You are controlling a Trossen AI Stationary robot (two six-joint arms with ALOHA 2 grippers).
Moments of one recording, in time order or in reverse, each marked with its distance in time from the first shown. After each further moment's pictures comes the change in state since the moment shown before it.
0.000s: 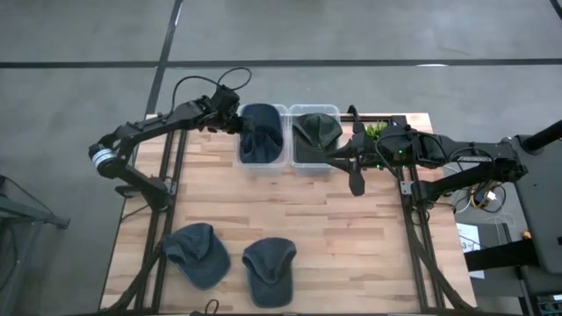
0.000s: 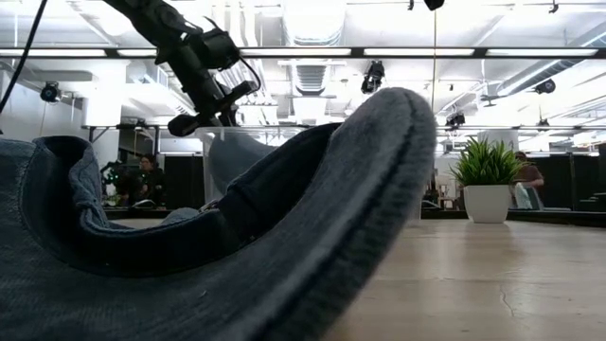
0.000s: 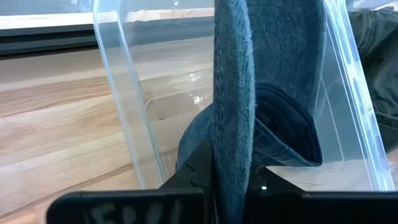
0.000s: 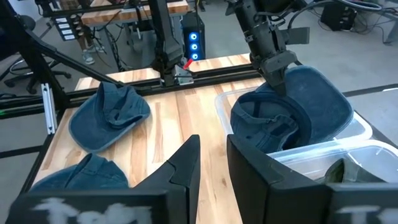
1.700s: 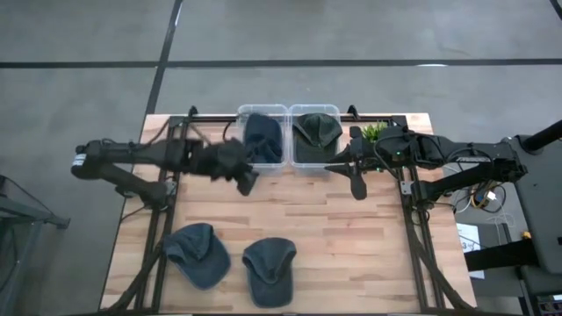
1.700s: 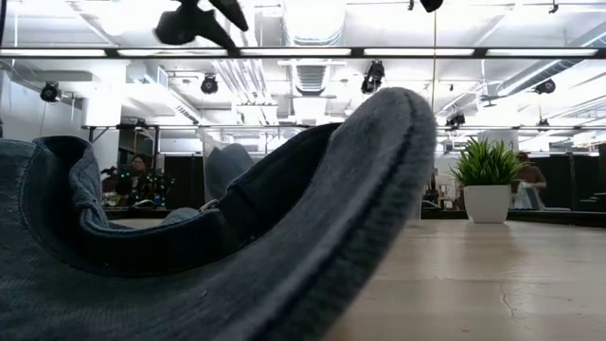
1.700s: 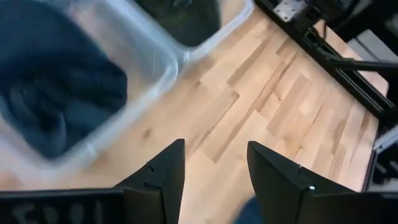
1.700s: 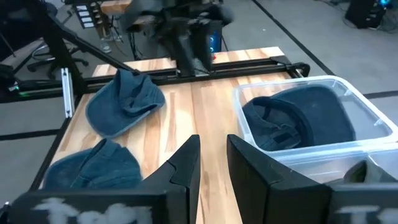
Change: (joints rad) left arm -0.738 -0.201 0.147 -0.233 -0.327 -0.075; right arm 0.000 0.001 -0.018 -0.004 -0.077 -0.031
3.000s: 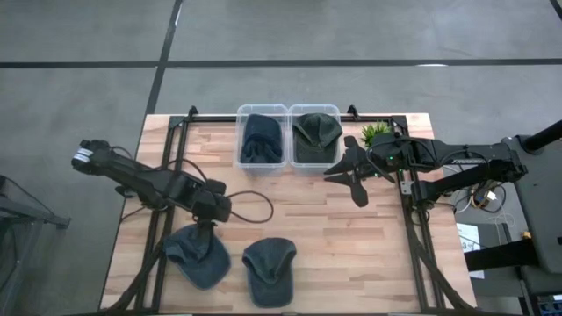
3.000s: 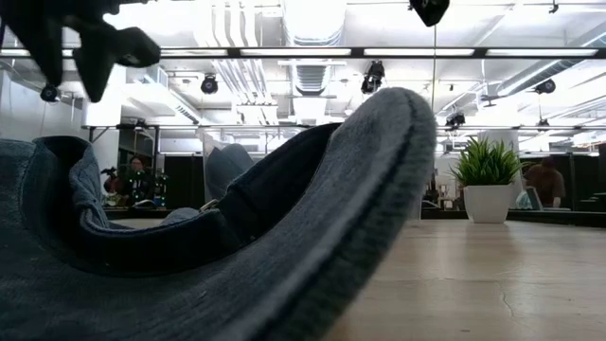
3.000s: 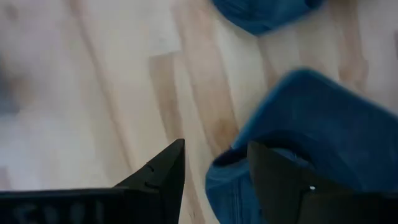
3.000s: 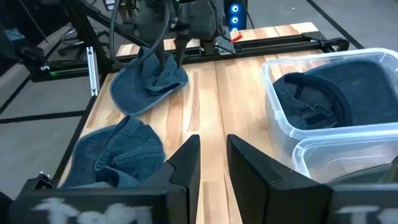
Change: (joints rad) left arm -0.289 -0.011 -0.217 -0.307 0.281 0.668; right arm 0.002 0.000 -0.070 0.010 -0.111 0.026
